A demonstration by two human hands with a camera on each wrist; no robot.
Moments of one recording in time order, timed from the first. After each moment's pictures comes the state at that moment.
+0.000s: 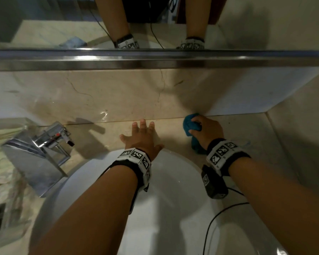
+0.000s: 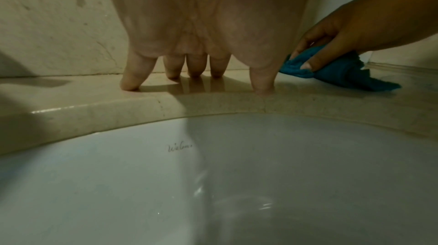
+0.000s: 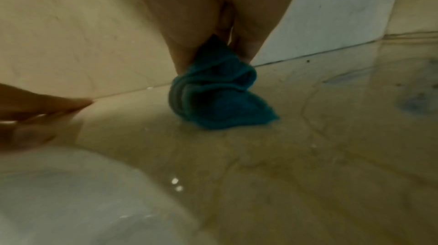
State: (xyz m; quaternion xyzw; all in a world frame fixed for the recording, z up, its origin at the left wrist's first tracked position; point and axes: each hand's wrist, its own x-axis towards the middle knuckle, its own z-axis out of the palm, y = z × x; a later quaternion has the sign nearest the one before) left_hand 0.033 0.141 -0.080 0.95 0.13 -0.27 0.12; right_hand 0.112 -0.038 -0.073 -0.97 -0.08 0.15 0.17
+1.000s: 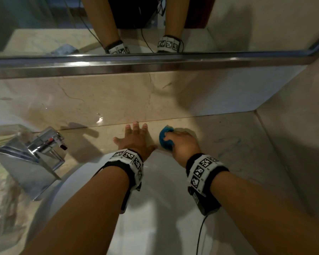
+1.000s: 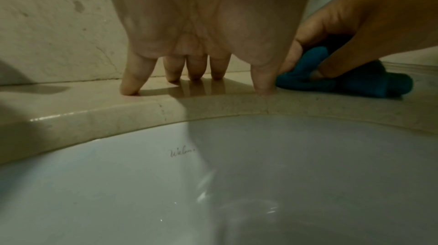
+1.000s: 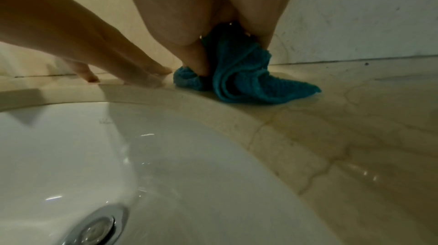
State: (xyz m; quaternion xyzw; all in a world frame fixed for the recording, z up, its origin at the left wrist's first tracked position) left_hand 0.034 0.139 -0.075 0.95 0.14 -0.27 0.11; right_hand 0.070 -0.015 -0.083 -0.95 -0.21 0.21 0.14
